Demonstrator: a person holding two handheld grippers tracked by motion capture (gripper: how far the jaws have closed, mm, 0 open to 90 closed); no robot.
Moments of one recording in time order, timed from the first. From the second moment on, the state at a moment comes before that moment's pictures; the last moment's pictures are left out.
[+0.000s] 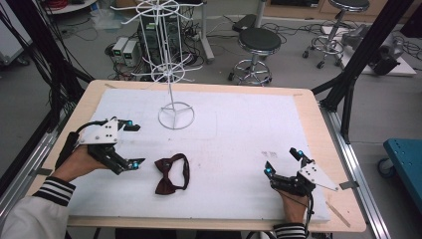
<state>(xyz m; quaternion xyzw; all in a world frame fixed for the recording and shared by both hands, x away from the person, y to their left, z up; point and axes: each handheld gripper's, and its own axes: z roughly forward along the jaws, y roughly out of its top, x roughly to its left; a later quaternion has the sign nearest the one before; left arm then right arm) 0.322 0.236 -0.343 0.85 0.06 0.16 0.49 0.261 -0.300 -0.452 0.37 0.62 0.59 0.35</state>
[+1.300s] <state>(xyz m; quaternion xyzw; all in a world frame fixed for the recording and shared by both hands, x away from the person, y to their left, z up) 0.337 0.163 -0.377 0.94 -0.05 0.08 0.33 0.260 -0.300 -0.452 0.37 0.62 0.59 0.35</state>
